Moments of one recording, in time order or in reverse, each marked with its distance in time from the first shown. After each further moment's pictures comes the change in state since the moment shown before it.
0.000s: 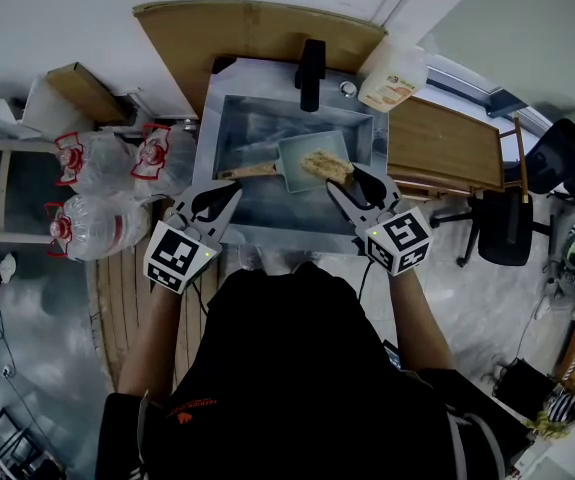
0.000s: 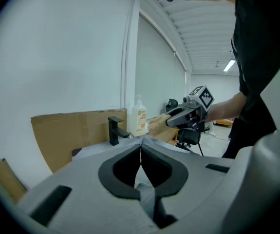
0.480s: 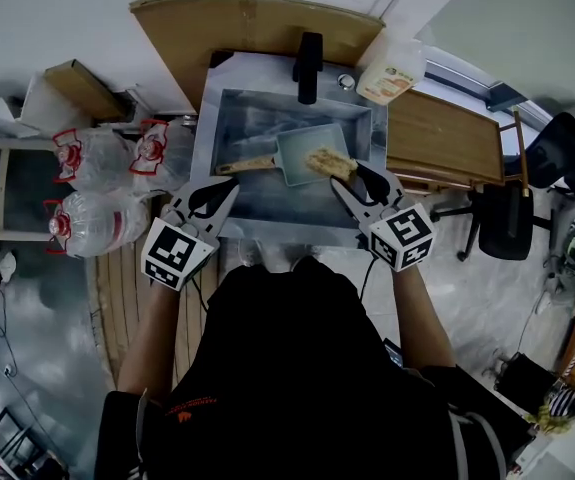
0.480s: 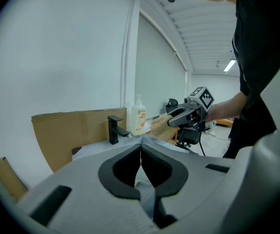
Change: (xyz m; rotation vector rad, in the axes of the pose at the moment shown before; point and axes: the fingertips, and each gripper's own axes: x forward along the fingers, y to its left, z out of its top) left arm -0.003 -0.002 -0.002 -0.002 0.005 0.009; right arm -0.008 -0.005 -0.009 0.006 0.018 -0.011
